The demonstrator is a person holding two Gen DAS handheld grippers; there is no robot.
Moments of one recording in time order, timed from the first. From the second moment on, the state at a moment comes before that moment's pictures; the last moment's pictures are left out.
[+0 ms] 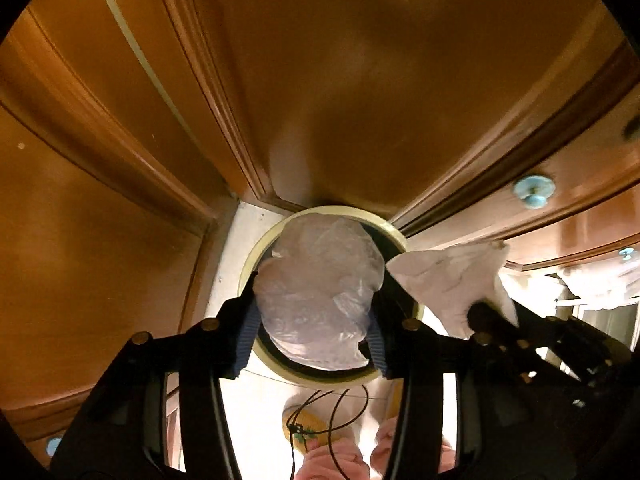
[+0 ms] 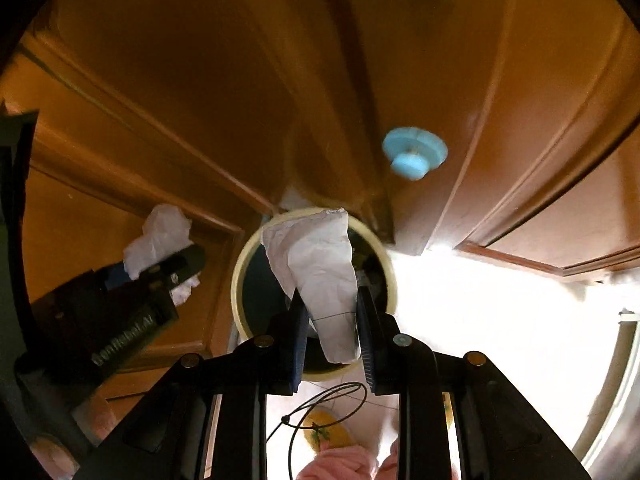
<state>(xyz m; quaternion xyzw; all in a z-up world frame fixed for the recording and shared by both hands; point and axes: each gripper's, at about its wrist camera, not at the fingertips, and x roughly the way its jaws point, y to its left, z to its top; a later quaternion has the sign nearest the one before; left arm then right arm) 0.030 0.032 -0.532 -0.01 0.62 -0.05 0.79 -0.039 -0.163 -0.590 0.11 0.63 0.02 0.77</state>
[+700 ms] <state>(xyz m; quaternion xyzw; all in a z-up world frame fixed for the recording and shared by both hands) 0.019 0.047 -0.562 -0.02 0.63 -0.03 0.78 -0.028 -0.143 -0.631 0.09 0.64 0.04 0.76</state>
